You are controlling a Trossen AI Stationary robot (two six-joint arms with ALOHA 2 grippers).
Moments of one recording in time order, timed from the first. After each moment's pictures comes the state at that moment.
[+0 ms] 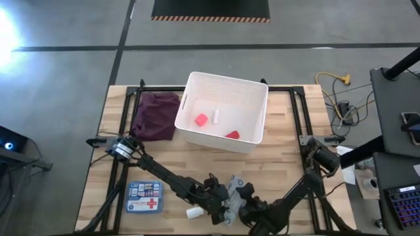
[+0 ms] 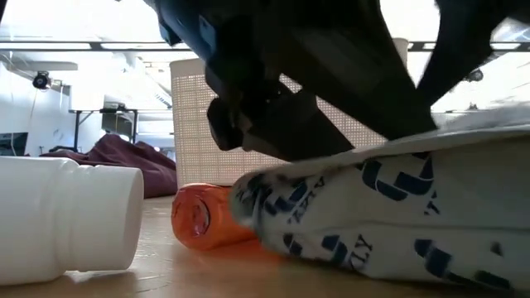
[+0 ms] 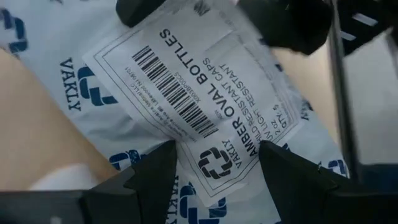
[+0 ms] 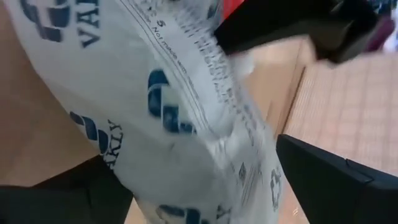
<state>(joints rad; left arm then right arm) -0.50 2.13 1.47 -0.08 -0.26 -0.69 0.83 2.10 1.42 -0.81 0.87 0.20</state>
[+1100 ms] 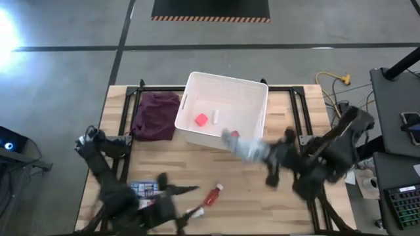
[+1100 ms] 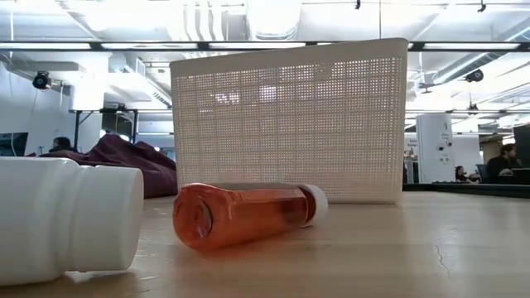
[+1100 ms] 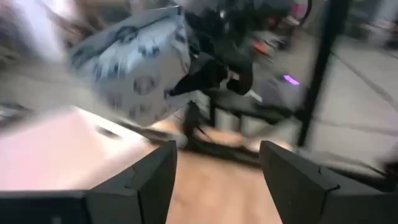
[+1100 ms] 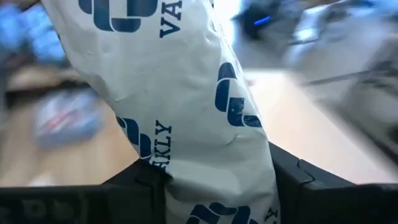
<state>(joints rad) -0.86 1.76 1.85 -0.33 -1.25 -0.32 0.75 1.45 1.66 -1.13 1.08 0.73</state>
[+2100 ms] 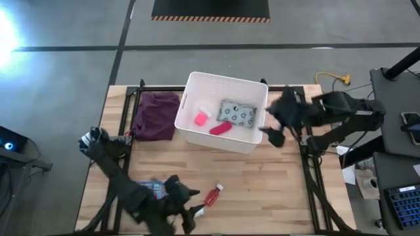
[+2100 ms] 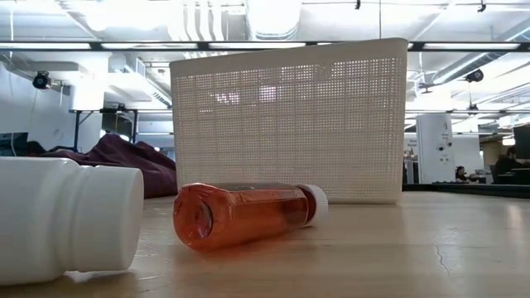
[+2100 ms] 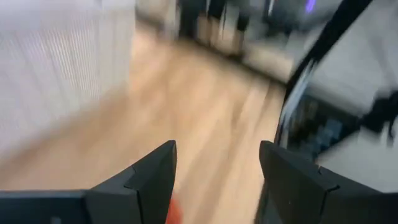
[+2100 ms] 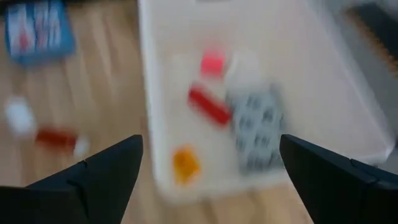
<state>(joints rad) -0.79 1.76 1.70 -0.77 -0.84 -1.09 0.19 1.27 1.70 -1.31 0.41 0.43</state>
